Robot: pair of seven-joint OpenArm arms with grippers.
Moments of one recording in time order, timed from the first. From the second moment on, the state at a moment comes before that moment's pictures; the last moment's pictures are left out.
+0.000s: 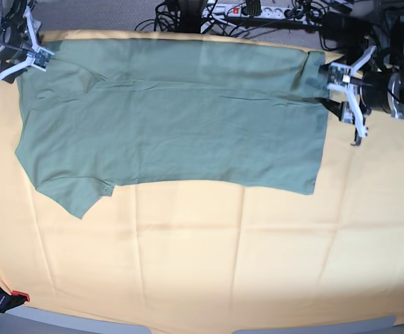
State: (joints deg) left arm -12.6 -84.2 42.0 122.5 -24.5 -47.2 18.1; right arm -51.2 50.3 18.3 127.7 11.2 33.1 -54.8
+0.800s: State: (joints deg) left arm -25.2 -53.1 31.5 62.8 -66.4 -46.7 31.7; right arm -51.2 50.2 38.5 129.5 21.7 27.0 -52.8
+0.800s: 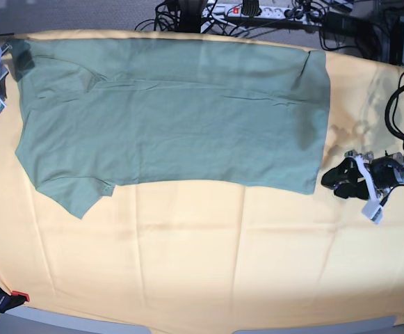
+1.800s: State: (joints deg) left arm -27.0 -40.0 31.3 52.6 -67.4 -47.5 35.8; right arm -38.2 40.6 38.4 128.0 25.3 23.0 -40.5
